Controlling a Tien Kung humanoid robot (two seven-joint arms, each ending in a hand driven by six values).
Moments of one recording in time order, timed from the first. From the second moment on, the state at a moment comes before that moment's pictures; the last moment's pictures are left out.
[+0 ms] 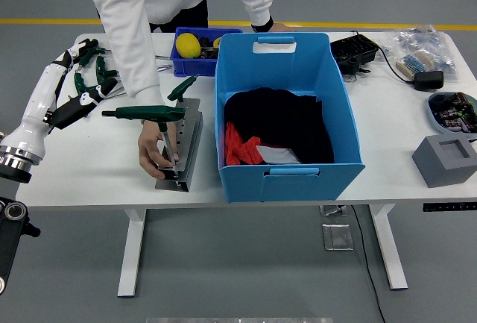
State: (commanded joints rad) left arm -0.10 0.11 -1.62 -1.58 1.95 -0.11 -0.27; right arm 0.00 -0.09 0.85 0.18 -0.91 -0.03 -0.11
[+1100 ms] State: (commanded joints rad) left arm -0.35 0.18 -1.30 -1.47 2.27 -0.33 -0.07; right arm 0.01 -0.10 0.83 0.18 -0.89 -0.03 -0.11
